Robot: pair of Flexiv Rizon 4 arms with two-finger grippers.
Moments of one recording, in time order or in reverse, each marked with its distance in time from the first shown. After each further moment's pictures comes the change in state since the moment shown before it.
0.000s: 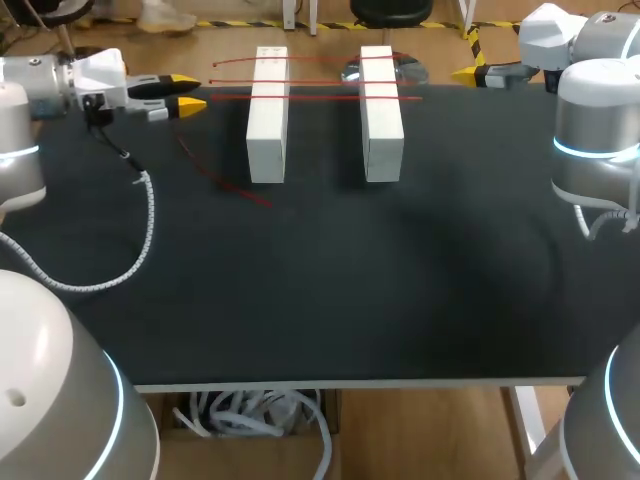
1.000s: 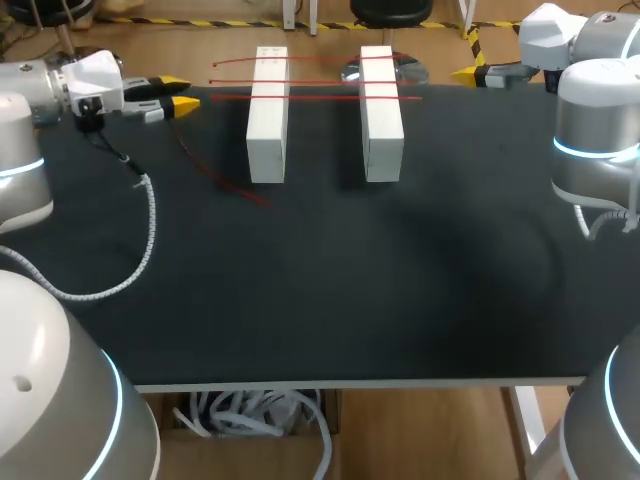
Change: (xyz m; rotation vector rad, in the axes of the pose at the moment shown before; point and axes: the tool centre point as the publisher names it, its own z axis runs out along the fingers) left arm 0.010 -0.009 -0.017 -0.049 -0.151 -0.026; right arm 0.000 0.000 0.000 0.000 0.000 0.000
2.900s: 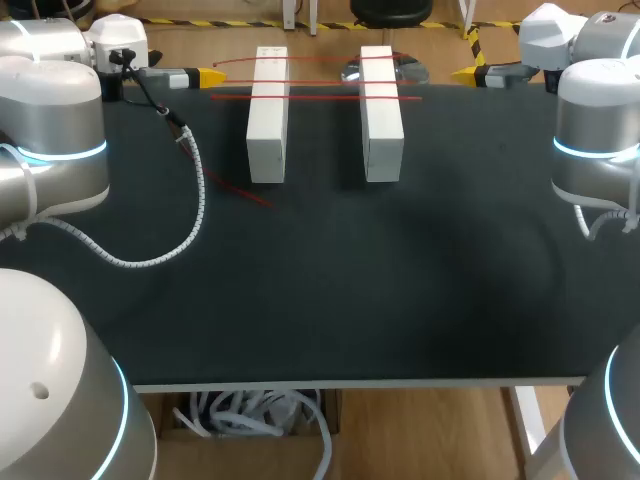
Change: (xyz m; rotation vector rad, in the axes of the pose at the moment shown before) left arm -0.015 -0.042 0.008 -0.162 -0.378 -0.300; right arm 0.000 0.000 0.000 0.000 0.000 0.000
